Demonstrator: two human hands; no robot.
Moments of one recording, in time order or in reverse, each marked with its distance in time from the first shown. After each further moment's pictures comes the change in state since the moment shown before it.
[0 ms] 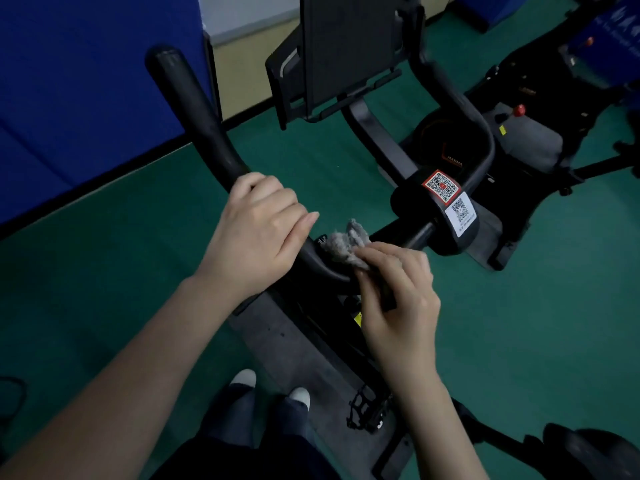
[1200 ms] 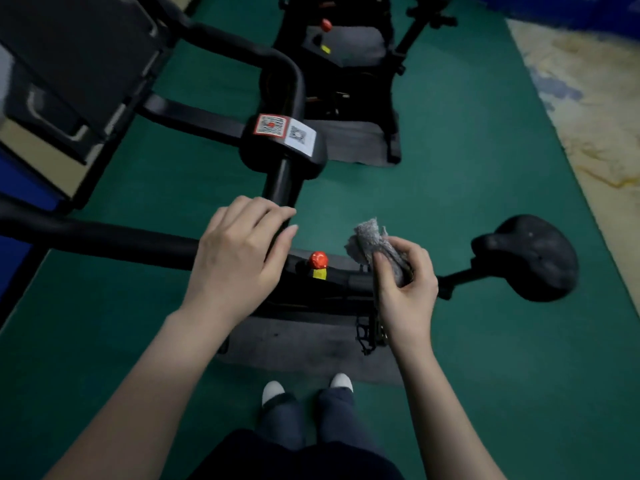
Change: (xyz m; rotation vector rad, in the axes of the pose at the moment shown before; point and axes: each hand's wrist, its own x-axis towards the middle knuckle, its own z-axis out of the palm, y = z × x) left_hand 0.007 0.077 -0.005 -0.362 -0.266 0.346; right_hand -0.102 0.012 -0.039 0.083 0.655 0.783
